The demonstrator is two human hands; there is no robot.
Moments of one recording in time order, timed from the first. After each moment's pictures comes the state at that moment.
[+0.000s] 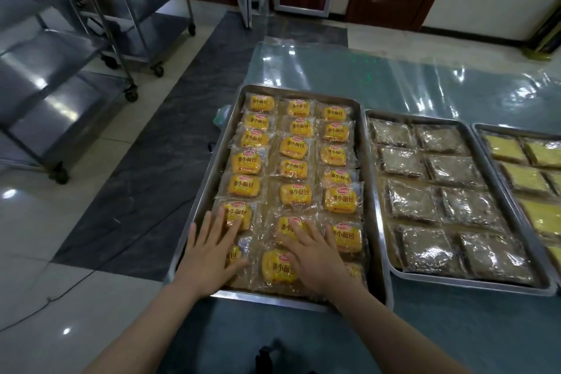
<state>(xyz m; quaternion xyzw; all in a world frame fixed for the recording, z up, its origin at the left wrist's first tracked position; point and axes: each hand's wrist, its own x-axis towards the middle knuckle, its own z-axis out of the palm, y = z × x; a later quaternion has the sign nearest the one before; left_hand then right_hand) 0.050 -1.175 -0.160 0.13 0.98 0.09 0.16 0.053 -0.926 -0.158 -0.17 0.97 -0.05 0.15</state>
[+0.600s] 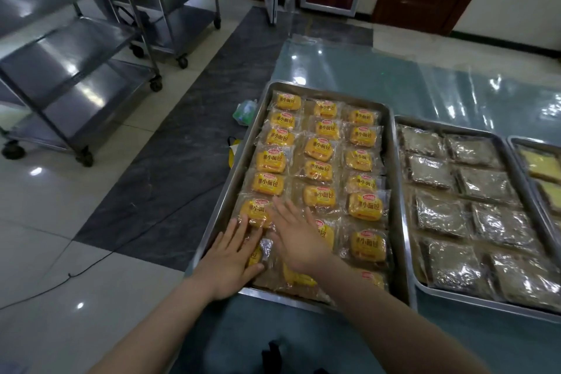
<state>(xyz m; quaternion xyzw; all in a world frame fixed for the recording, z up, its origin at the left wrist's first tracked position) 0.061 -1.183 -0.156 0.16 0.95 0.08 0.24 0.017 -0.996 -0.140 -0.23 0.95 -0.13 0.14</state>
